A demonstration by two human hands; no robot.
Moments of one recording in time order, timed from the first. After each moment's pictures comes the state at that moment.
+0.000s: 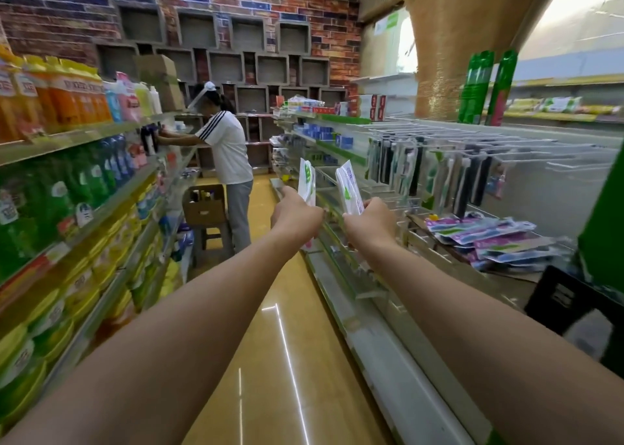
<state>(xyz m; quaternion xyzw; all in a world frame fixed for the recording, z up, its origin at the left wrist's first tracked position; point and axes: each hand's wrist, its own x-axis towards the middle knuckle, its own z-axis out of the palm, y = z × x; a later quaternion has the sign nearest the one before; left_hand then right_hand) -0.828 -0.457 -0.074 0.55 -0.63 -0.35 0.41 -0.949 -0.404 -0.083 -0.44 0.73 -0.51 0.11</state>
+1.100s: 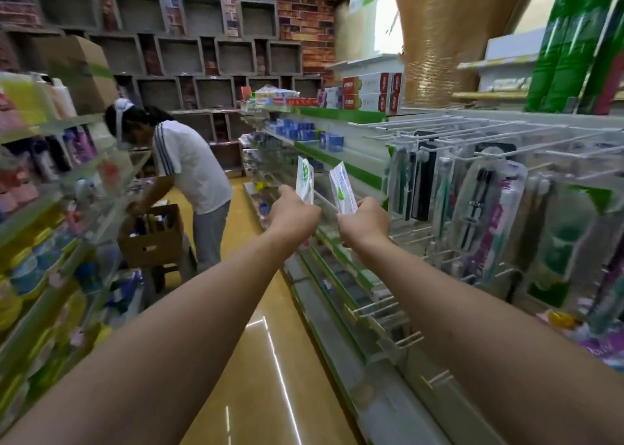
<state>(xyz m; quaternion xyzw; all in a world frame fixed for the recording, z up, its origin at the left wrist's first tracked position) -0.997 -0.946 -0.085 0.54 -0.69 -0.33 0.36 -1.114 -0.908 -0.111 -0.38 0.76 -0.51 0.12</state>
